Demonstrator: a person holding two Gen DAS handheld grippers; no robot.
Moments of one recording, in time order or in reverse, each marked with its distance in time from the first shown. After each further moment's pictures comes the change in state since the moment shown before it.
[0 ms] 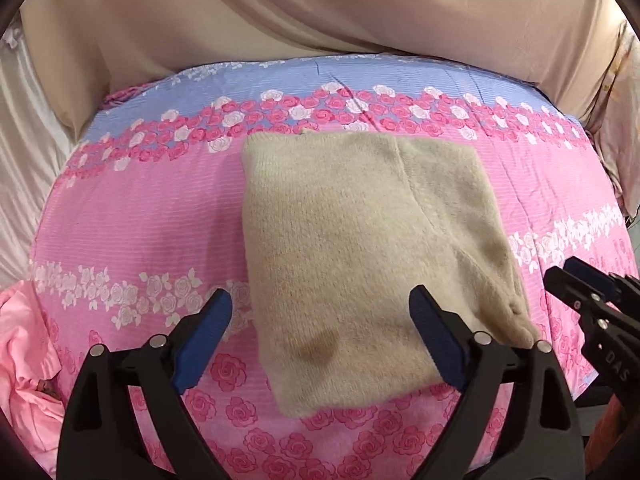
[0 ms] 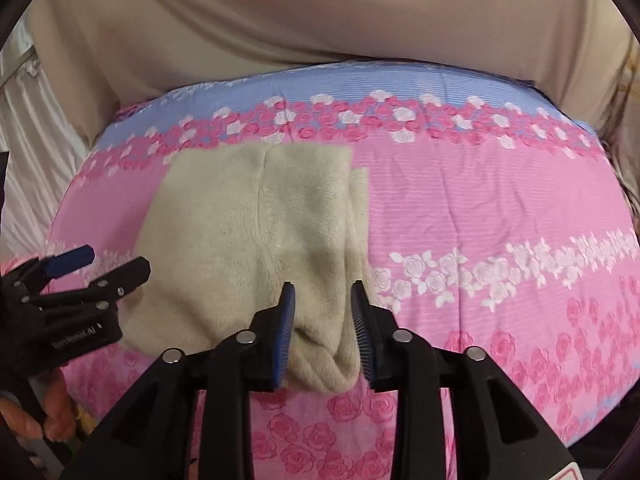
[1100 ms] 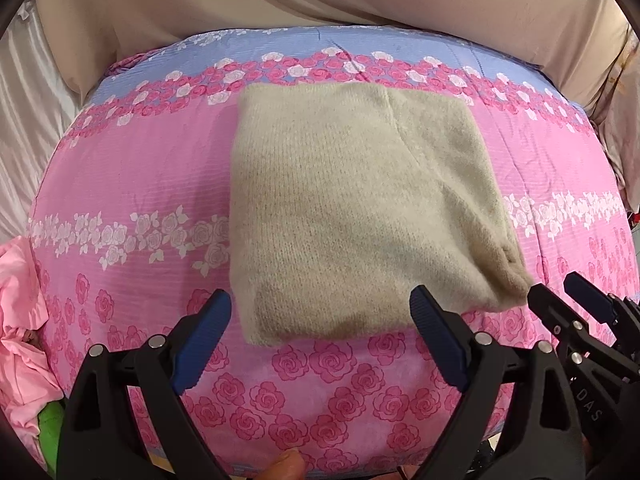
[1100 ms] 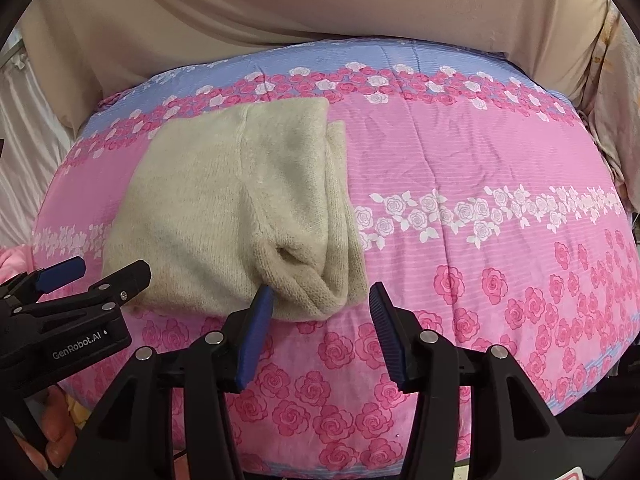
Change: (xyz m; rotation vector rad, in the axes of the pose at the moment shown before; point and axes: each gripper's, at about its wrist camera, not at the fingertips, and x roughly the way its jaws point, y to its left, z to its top) left arm 0.000 -0.019 -0.042 -0.047 0.073 0.012; right arm -0.009 -0.004 -0.055 0.024 0.040 -0.054
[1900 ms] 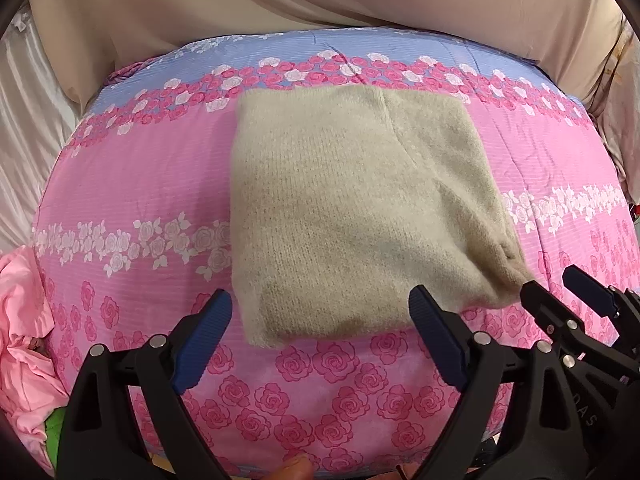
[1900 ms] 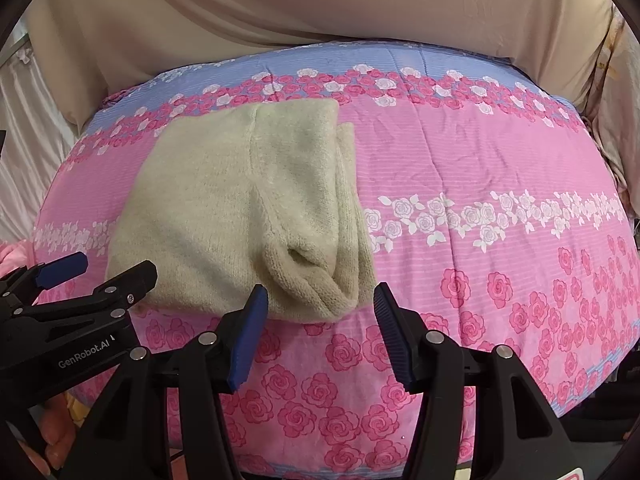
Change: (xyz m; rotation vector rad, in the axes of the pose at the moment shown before) left arm -0.003 -0.004 0.000 0.024 -0.008 0.017; right arm 0.000 0.008 -0.001 -0.009 -0.009 0.002
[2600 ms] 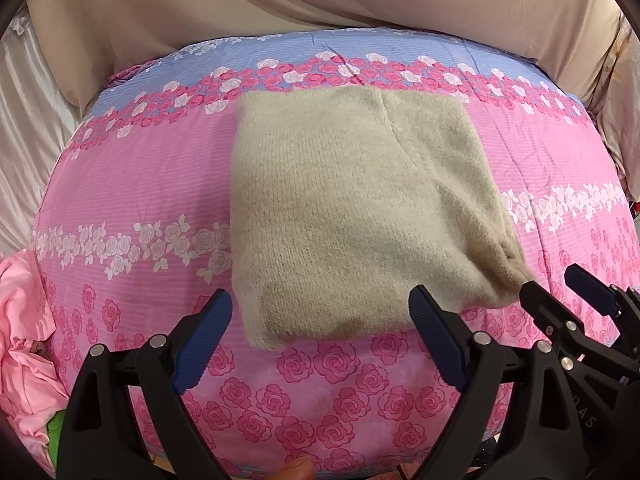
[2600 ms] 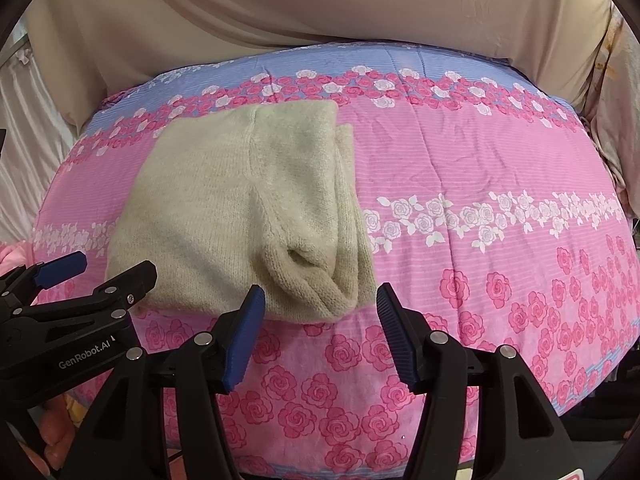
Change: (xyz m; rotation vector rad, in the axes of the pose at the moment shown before) left arm -0.002 -0.001 0.000 0.006 -0.006 0.003; right arm 0.000 0.000 0.000 0.003 -0.006 -0.005
